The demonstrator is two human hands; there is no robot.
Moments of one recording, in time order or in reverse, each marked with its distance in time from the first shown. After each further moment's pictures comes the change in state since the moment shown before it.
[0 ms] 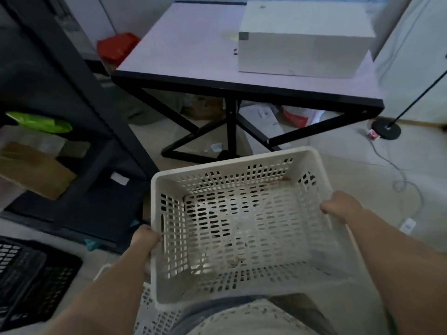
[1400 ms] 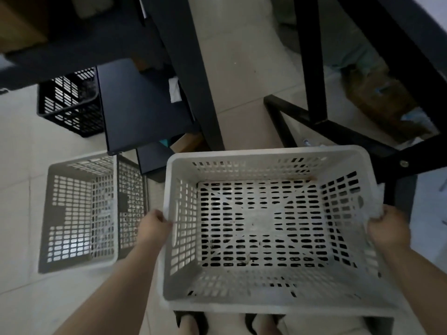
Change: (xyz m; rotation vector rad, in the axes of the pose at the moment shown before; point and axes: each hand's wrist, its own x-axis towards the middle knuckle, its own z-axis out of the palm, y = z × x) left_hand 0.195 0.087 0.183 -0.564 0.337 -0.701; right_hand 0.473 -0.303 0.101 -0.268 -0.051 -0.684
